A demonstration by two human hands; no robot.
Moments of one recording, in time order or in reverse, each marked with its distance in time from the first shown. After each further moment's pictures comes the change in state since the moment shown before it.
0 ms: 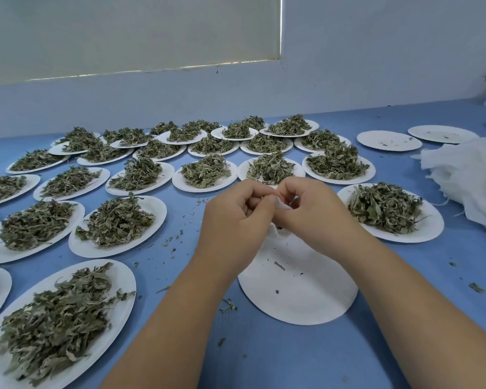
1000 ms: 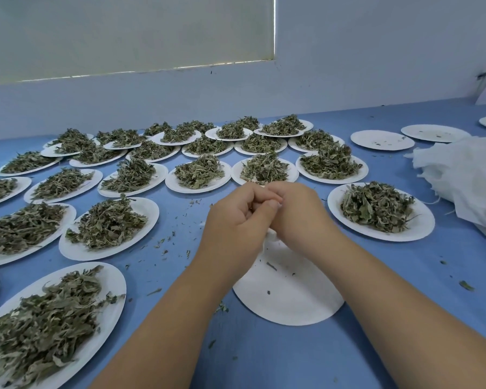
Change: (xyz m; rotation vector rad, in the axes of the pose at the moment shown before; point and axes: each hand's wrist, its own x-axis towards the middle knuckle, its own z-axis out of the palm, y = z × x) left_hand -0.002 -0.007 0.010 -0.080 -0.075 -0.021; right_hand 0.010 0.001 0.015 -0.206 0.056 0.107
